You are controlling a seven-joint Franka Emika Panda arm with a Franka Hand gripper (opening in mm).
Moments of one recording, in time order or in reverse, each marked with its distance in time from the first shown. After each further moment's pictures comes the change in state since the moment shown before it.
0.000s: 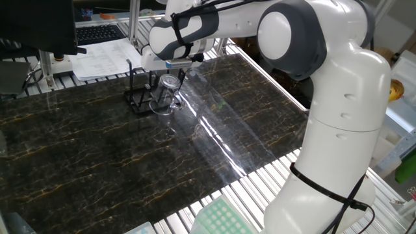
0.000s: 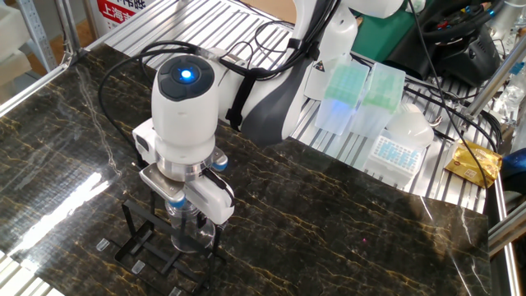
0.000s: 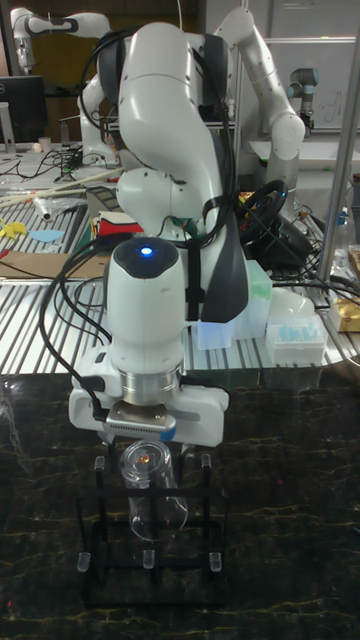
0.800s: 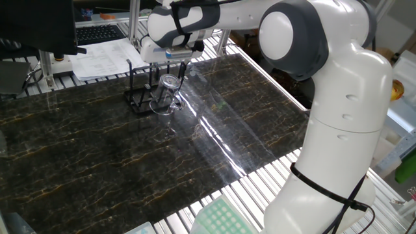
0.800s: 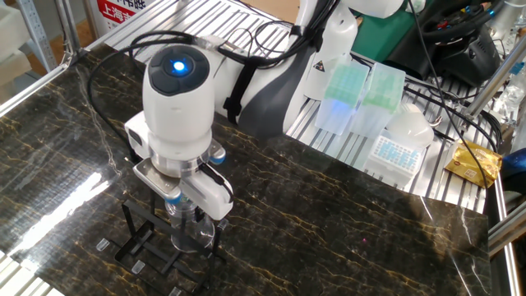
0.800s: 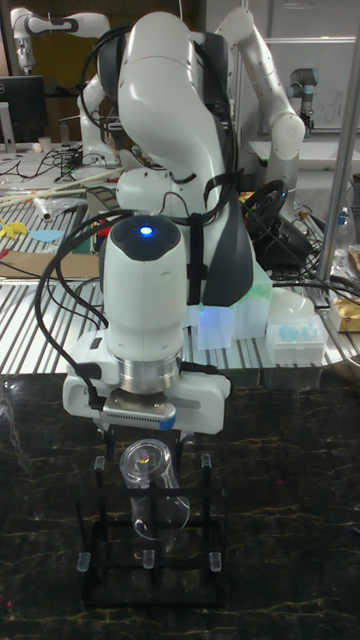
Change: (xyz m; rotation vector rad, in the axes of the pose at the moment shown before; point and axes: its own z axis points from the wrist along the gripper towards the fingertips) arm -0.007 -0.002 -0.030 0.028 0.048 -0.021
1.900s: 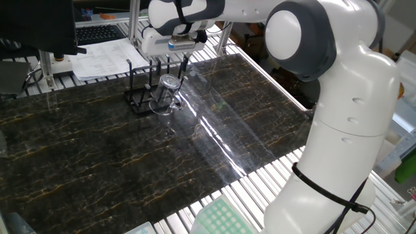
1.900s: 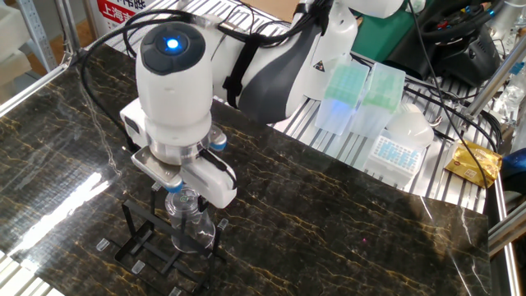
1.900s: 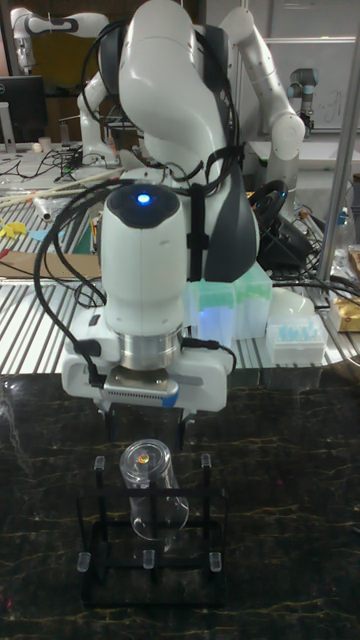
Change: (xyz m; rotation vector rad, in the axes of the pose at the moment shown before) arm 0.006 0.000 -0.033 -0.014 0.019 -0.028
